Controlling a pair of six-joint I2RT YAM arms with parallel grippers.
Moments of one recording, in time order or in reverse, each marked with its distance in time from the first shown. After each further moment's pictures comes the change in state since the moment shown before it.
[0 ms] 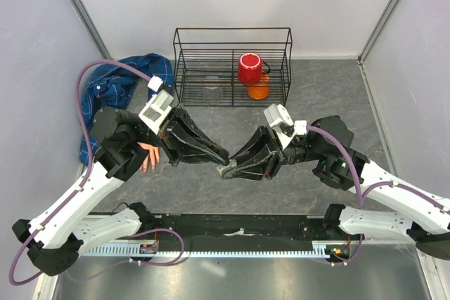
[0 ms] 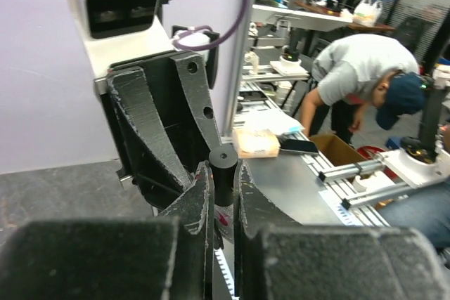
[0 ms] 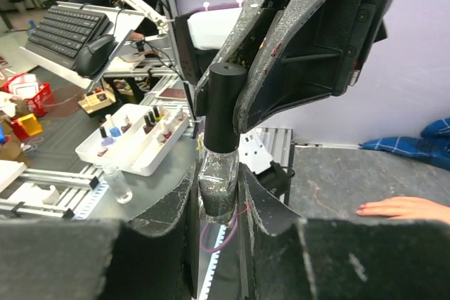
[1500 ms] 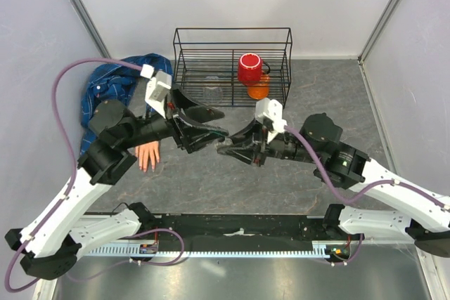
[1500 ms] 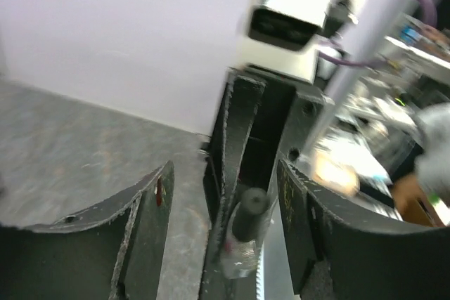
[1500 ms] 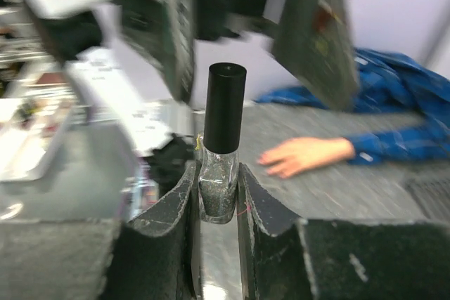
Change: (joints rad) left arm 0.003 -0.028 0.091 -0.435 -0.403 0.190; right arm 0.012 0.010 0.044 -0.227 0.323 -0.223
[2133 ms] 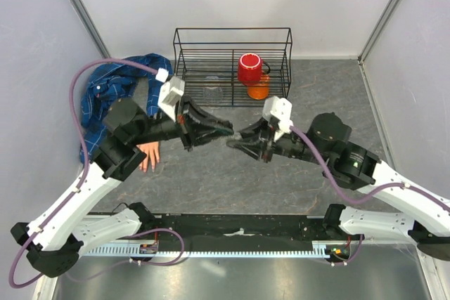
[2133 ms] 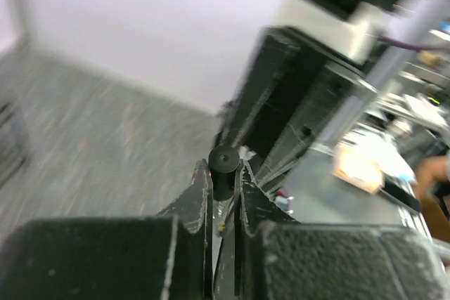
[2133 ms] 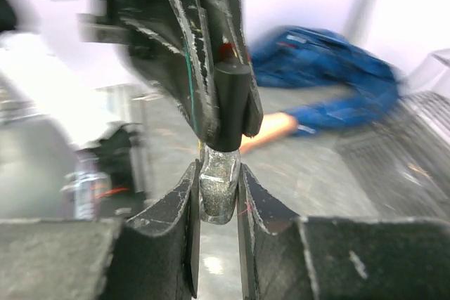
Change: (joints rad) left arm 0.005 0.040 -0.019 -0.057 -0.049 0.051; right arm -0.006 -0.001 0.048 -0.133 0.211 -0.106
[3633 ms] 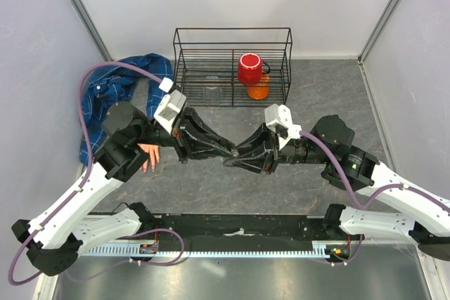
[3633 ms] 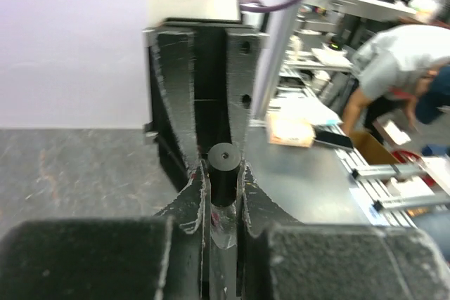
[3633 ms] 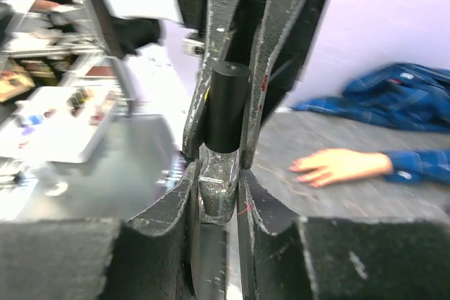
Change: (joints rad) left arm -0.019 -0.007 -0.071 0.227 0.319 -0.035; right arm 0.005 -0.034 -0.035 0.093 -0.296 0.114
